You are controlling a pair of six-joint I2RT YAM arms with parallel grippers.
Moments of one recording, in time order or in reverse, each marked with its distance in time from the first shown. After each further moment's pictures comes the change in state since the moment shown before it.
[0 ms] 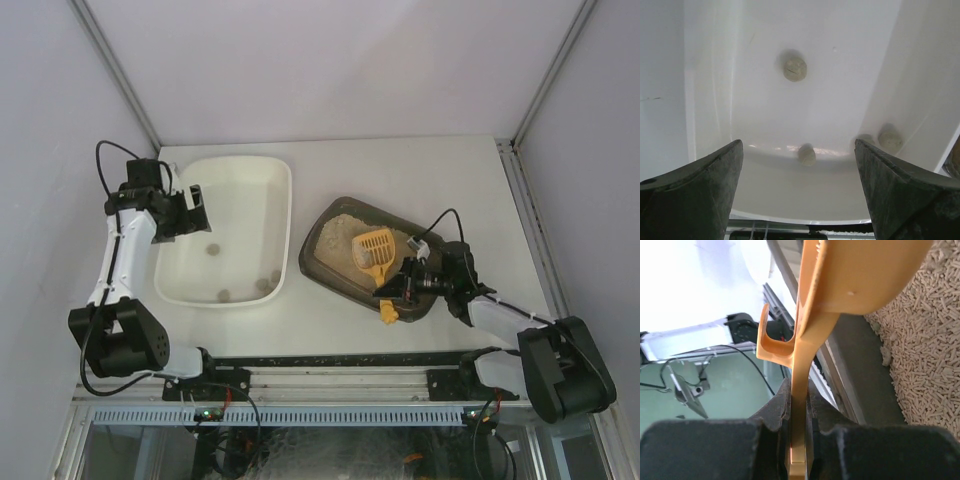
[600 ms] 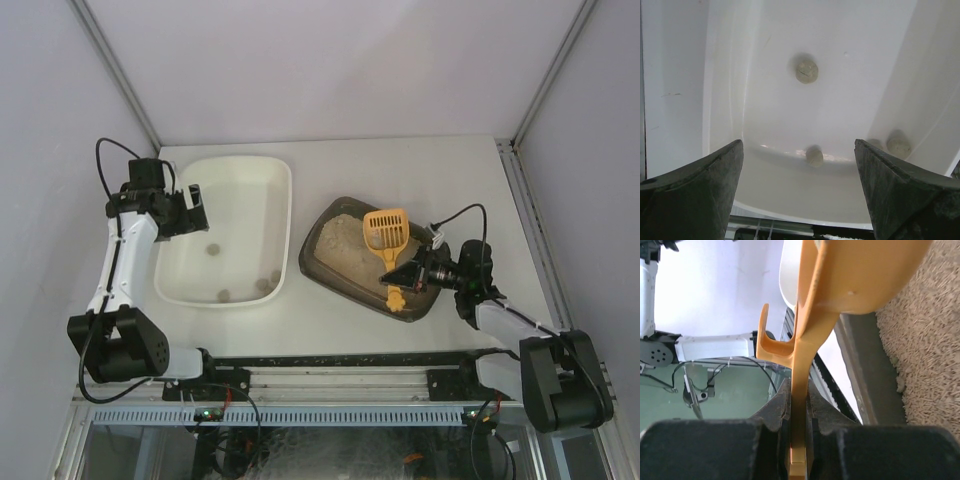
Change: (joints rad) left arm -0.031 -0.035 0.000 -0.001 -0.112 -0.023; right arm -0.126 -0.056 -0.087 0.415 -0.103 0.208
